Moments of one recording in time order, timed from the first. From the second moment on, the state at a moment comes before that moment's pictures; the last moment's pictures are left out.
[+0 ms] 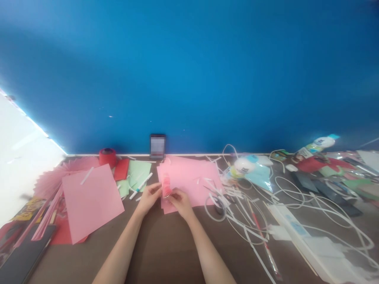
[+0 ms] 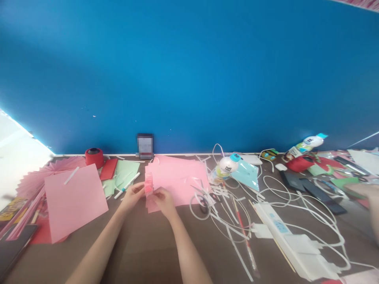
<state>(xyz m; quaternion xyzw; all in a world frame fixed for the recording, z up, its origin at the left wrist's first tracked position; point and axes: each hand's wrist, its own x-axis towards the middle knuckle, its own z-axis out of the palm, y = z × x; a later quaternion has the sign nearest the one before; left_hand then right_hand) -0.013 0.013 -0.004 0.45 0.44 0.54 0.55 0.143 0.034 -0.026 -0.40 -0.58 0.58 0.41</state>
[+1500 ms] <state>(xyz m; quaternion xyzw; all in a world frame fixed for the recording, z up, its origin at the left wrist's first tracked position) -0.015 0.010 -0.003 0.41 0.42 0.58 0.57 0.141 0.024 -0.019 -0.38 -0.71 0.35 0.47</state>
